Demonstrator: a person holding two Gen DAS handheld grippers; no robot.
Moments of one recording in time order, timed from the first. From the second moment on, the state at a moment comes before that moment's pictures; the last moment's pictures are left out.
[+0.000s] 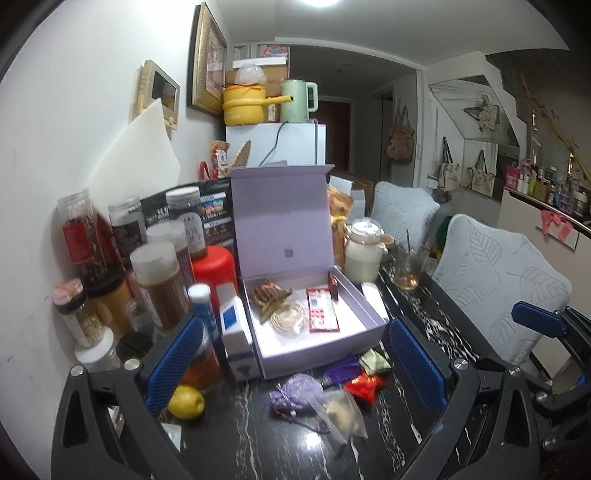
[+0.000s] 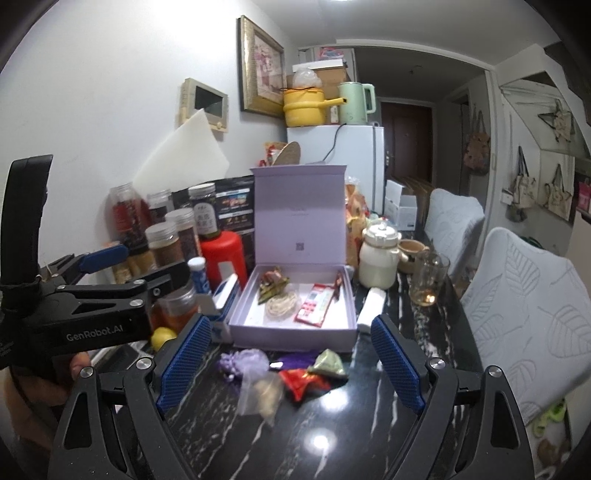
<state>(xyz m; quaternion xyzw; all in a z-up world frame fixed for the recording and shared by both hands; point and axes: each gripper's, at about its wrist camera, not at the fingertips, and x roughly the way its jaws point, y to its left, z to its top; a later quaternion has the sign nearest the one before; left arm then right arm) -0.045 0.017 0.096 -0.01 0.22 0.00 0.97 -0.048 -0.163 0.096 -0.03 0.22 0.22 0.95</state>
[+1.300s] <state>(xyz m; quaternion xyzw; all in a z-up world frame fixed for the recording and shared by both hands) 0.039 -0.028 -0.069 -0.02 0.43 -0.07 0.90 0.002 -0.215 -0.055 0.06 0.40 0.18 0.89</state>
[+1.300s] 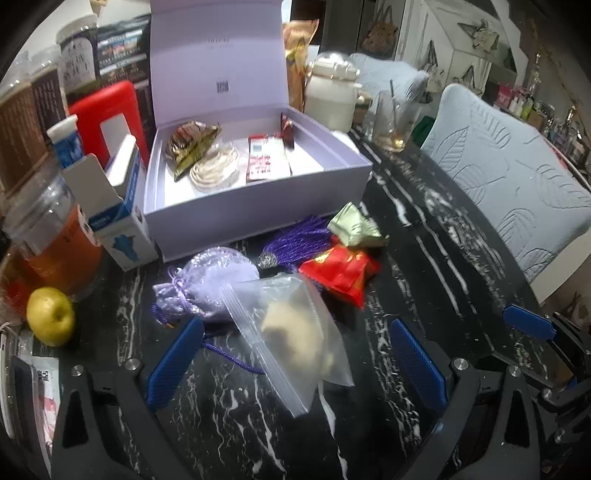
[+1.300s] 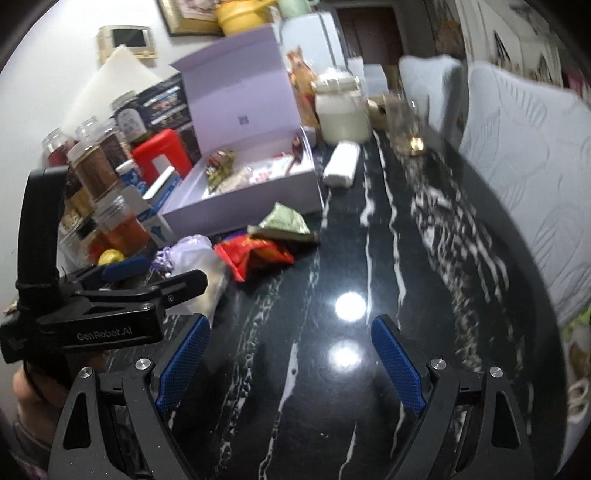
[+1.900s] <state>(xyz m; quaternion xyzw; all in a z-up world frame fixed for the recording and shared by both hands) 0.060 -0.018 -0.094 -0.03 0.47 -0.09 0.88 0.042 -0.223 -0.076 0.09 0.44 0.19 0.88</state>
